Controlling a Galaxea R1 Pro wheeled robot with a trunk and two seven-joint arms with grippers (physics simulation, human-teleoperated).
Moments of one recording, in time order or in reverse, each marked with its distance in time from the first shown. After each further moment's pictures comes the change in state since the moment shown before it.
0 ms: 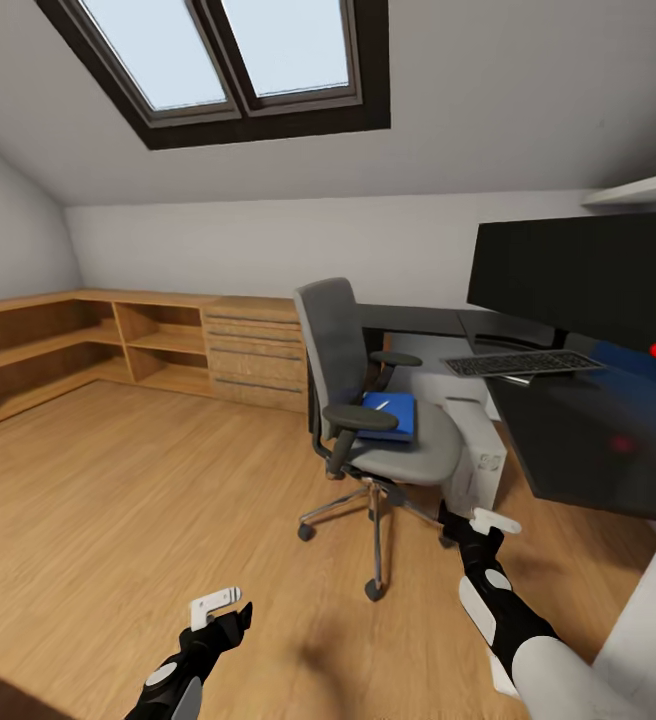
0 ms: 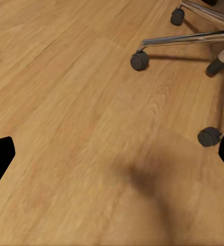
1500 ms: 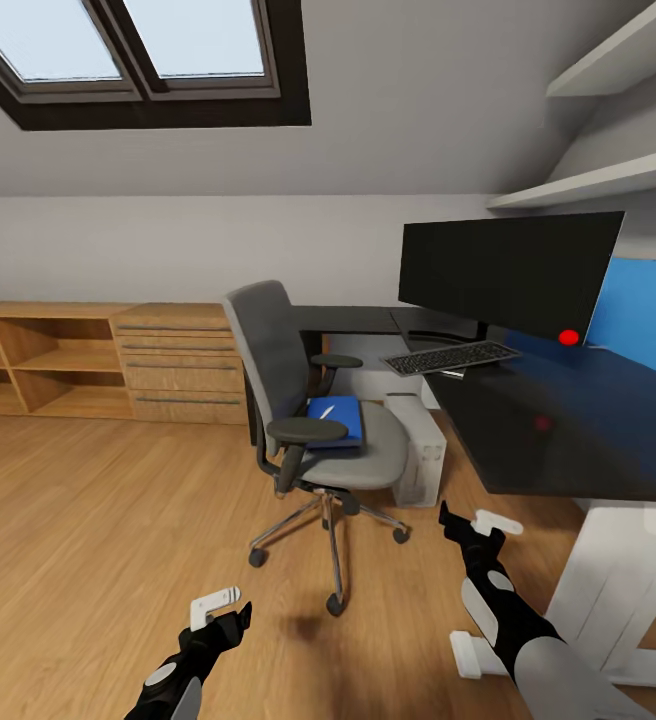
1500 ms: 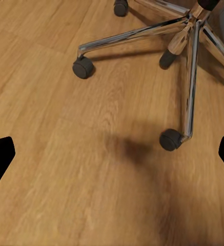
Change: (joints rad) left arm 0.000 0.001 0.001 0.001 0.000 -0.001 0.000; right arm 0.000 -0.007 -0.002 0.010 0.003 -0.003 0.014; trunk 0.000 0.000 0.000
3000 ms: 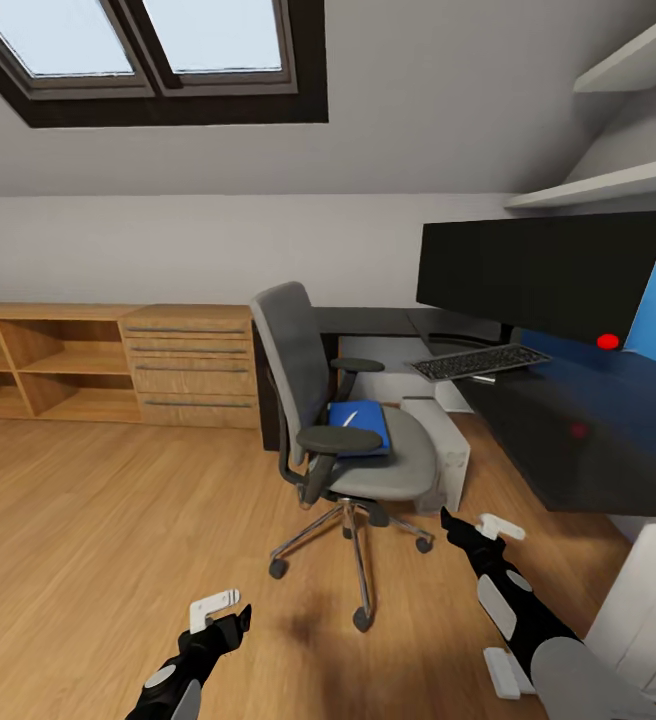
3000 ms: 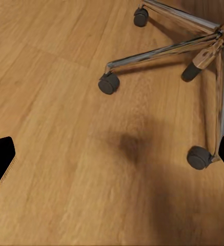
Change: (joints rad) left arm 0.000 0.001 0.000 0.011 0.003 -0.001 0.000; right arm 0.000 -0.047 0.002 -0.001 -0.170 0.146 0.163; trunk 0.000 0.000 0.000
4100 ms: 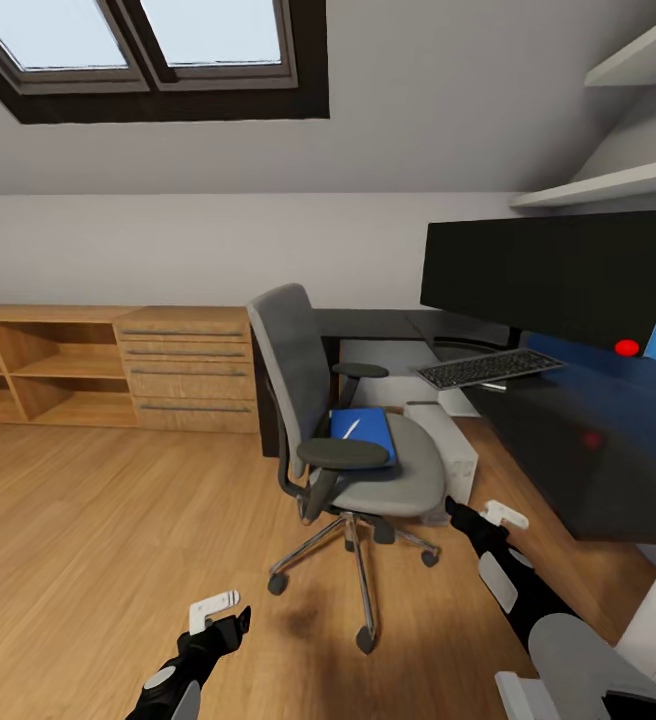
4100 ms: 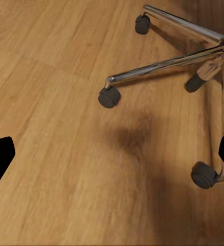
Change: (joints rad) left arm 0.000 0.002 0.000 0.006 -0.002 0.000 0.001; right arm -0.058 -0.005 -0.048 -0.001 -0.022 0.090 -0.038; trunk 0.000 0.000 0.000
